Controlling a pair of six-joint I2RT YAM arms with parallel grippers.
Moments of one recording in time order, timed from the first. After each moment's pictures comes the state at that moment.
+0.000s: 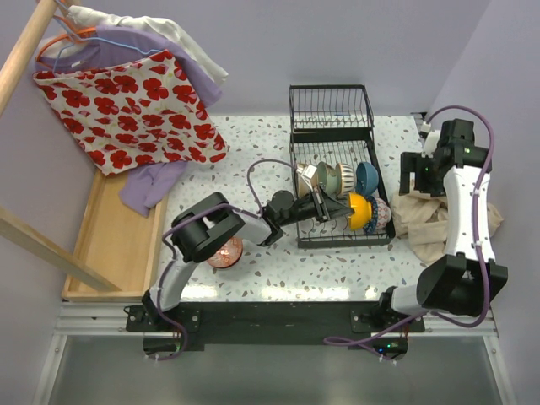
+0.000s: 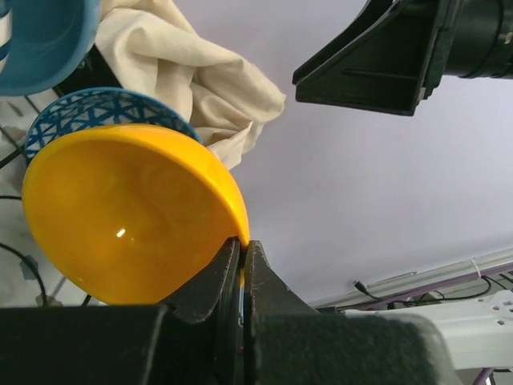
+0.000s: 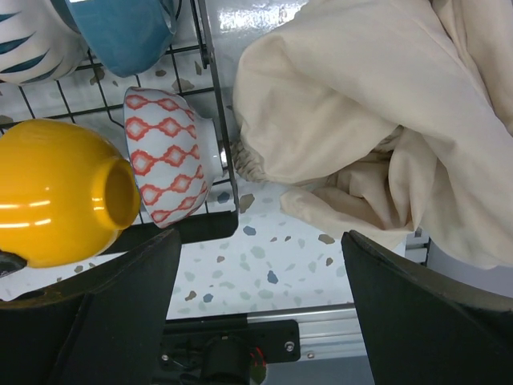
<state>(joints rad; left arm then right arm) -0.92 2.18 1.11 1.21 0.36 -1.23 -0.25 1.39 1.46 -1.16 -0.02 -0.14</state>
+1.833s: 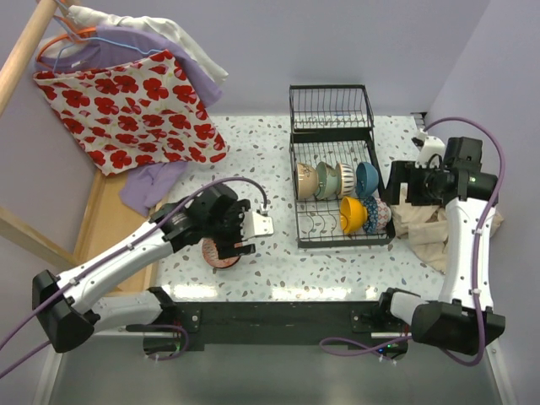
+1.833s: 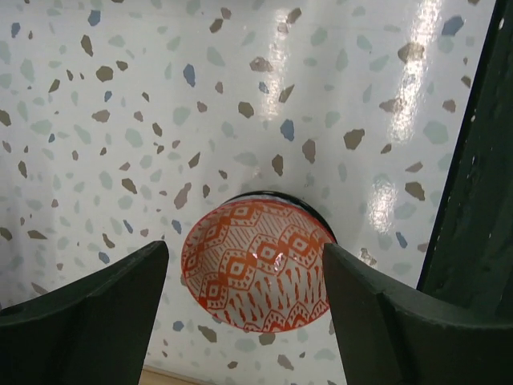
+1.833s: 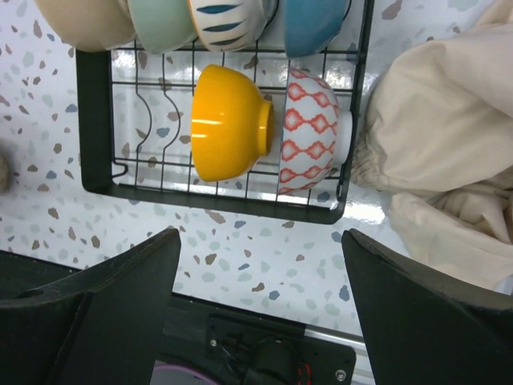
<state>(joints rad) -0.81 1.12 1.00 -0.81 0.17 0.60 -0.25 1.16 1.36 -1.17 -0.37 -0.16</state>
